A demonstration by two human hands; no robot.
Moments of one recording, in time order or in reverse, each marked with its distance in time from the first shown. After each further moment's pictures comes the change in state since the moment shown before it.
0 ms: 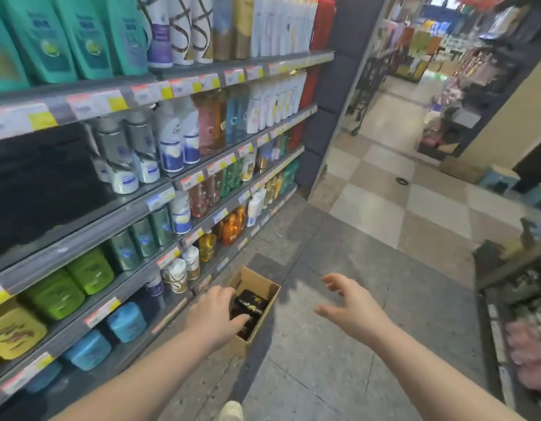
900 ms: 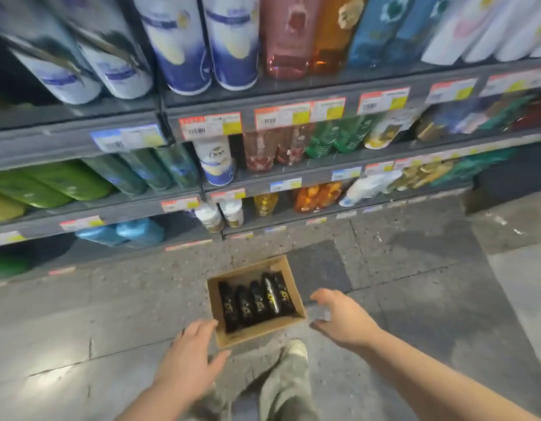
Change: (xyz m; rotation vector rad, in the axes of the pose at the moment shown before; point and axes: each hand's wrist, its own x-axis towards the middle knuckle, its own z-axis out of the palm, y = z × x) left_hand 0.282 0.036 0.127 -0.388 -0.127 -0.840; right_hand 0.513 0.082 0.106 -0.409 -0.928 -0.490
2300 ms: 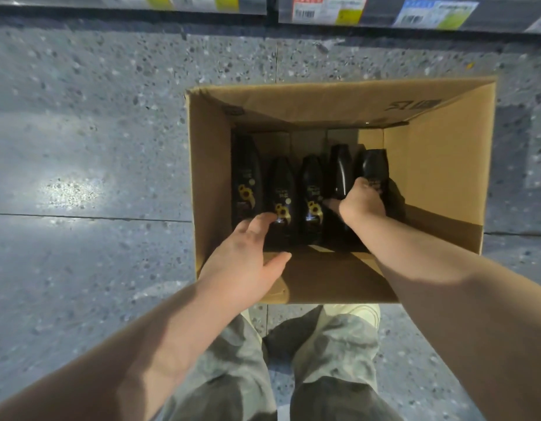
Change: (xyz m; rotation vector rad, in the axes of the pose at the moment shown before) left_hand 0.318 -0.127 0.332 -0.368 0.059 -0.050; right_hand 0.457 0.170 0.377 -0.058 0.129 0.426
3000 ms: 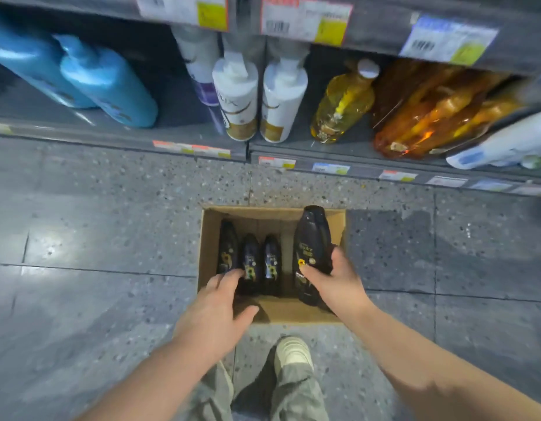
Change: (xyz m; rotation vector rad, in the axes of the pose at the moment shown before) left_hand -0.104 0.097 -0.097 0.006 0.065 -0.087; right_hand -0.177 0.005 -0.192 0.507 -0.135 -0.243
